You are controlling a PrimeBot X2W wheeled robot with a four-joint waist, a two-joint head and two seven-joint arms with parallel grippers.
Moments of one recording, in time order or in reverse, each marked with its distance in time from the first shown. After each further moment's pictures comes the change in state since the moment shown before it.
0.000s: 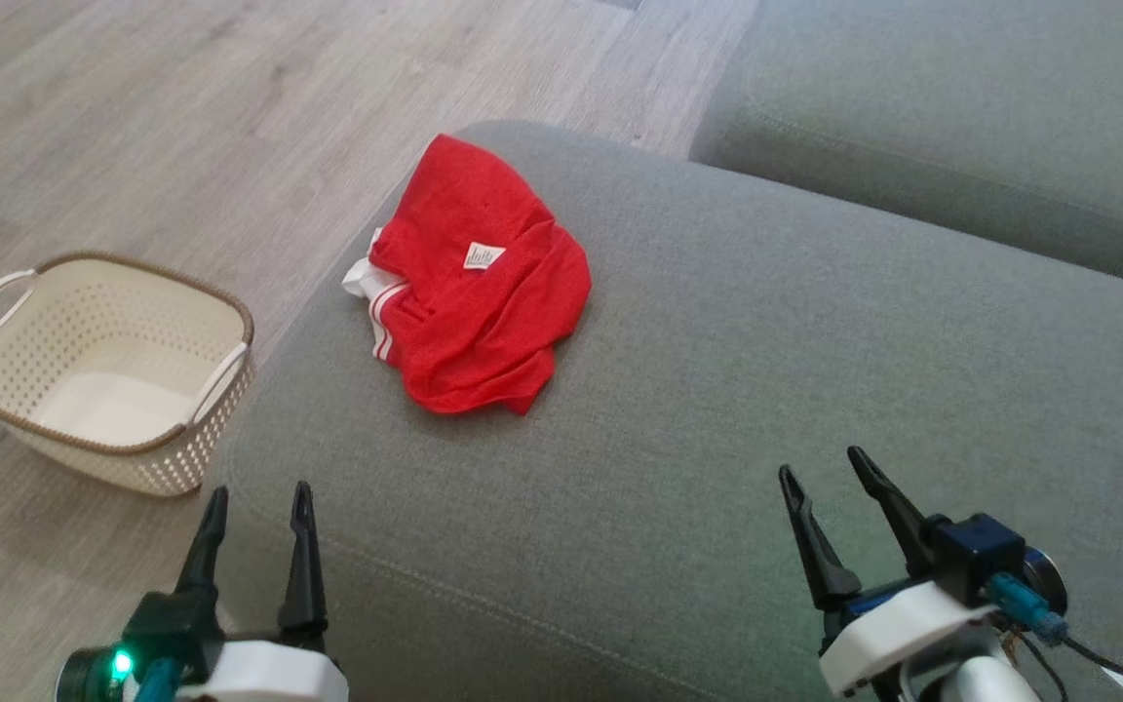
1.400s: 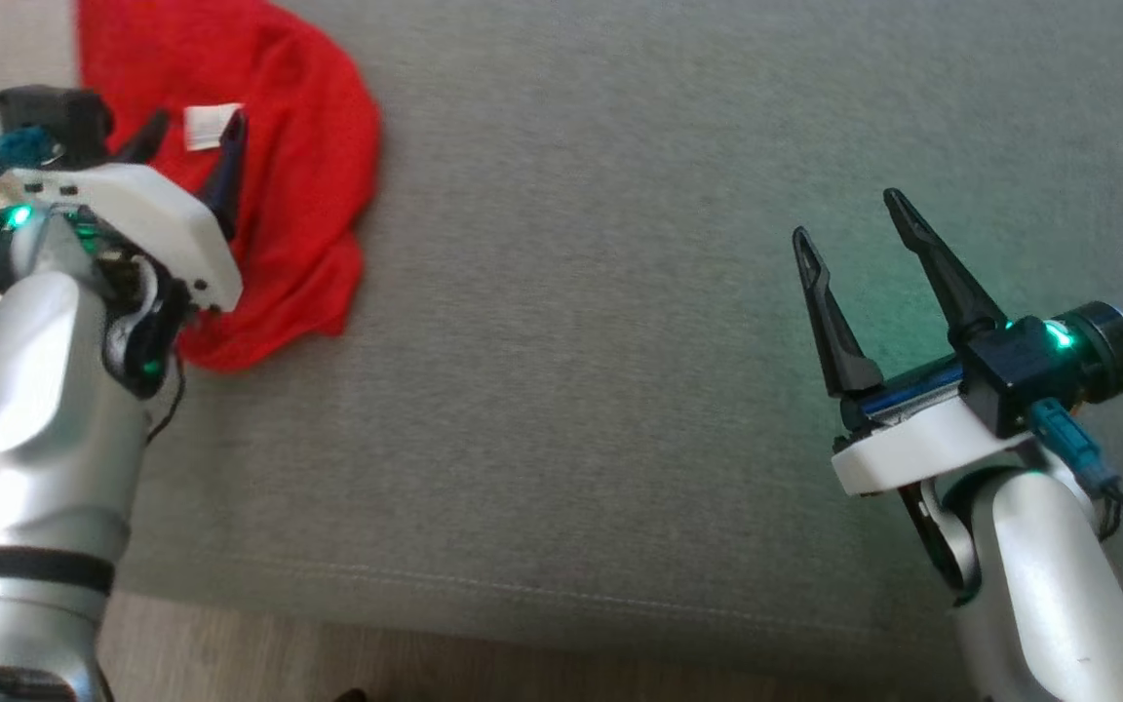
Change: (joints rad) left arm -0.933 0.208 -0.161 0.665 -0.307 -0.195 0.314; right arm -0.251 -0.009 -0.016 -0.261 -0.178 0.000 0.106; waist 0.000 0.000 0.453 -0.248
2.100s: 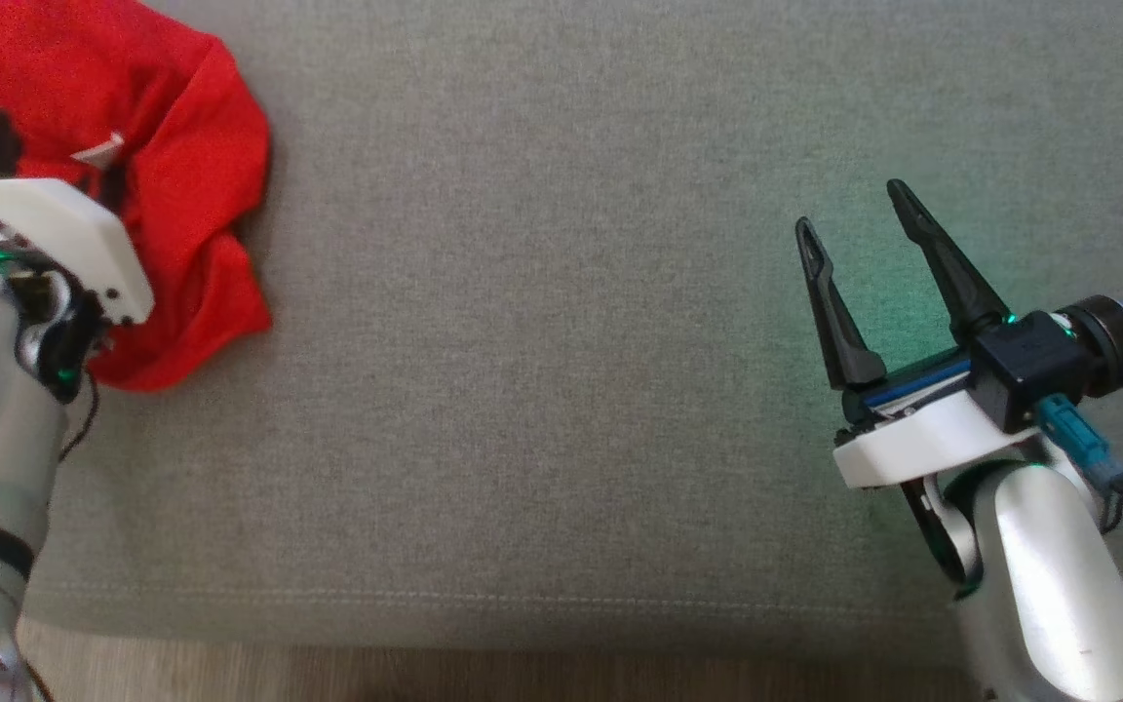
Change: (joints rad) left arm -0.118 0.108 -0.172 0.291 -0.176 0.000 -0.015; right arm -0.014 0.000 -0.002 0.011 0.016 0.000 -0.019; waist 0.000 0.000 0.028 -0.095
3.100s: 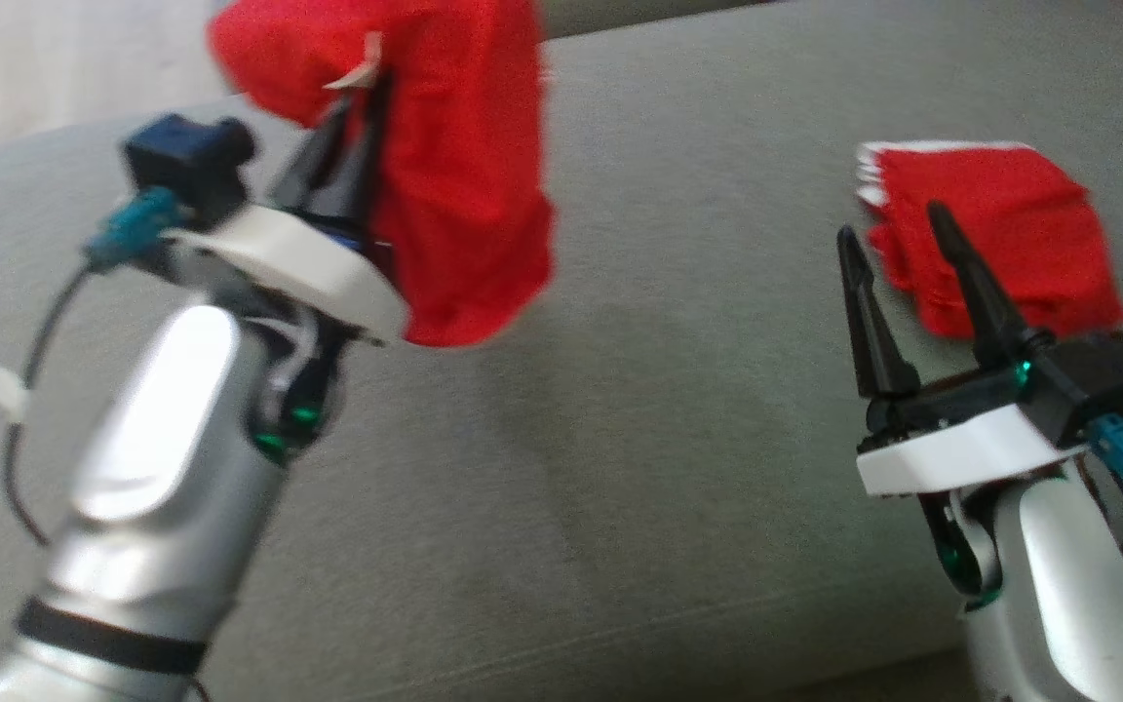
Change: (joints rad) left arm 0.235 -0.115 -0.070 -0.710 -0.021 0.100 -0.174; right arm 0.029 0.002 -0.042 0.058 0.128 0.000 -0.078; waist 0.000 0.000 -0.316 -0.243
